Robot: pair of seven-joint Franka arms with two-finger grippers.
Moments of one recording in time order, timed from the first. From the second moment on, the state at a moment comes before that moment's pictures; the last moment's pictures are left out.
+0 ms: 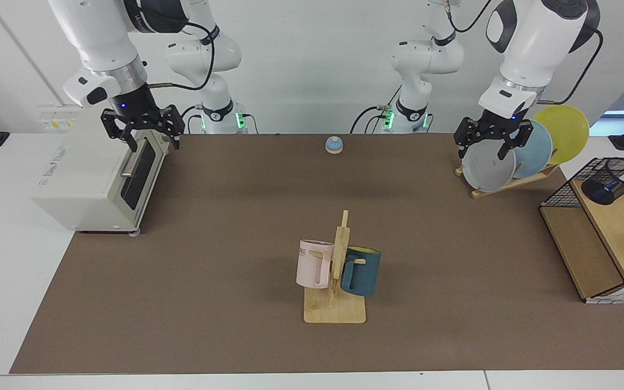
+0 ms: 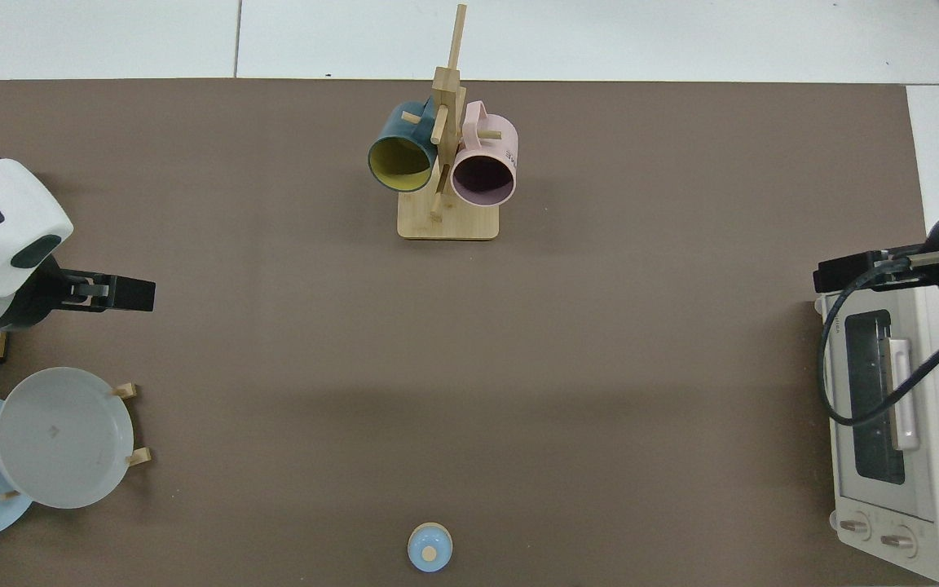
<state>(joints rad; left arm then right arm) -0.10 -0.10 0.01 -1.79 0.01 1.77 0.02 0.14 -0.05 -0.11 -1.65 0.00 1.65 -0.03</state>
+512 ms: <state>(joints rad) -0.08 -0.10 0.00 -1.80 0.01 1.75 0.02 0.12 -0.05 -0.11 -1.65 0.00 1.65 -0.04</state>
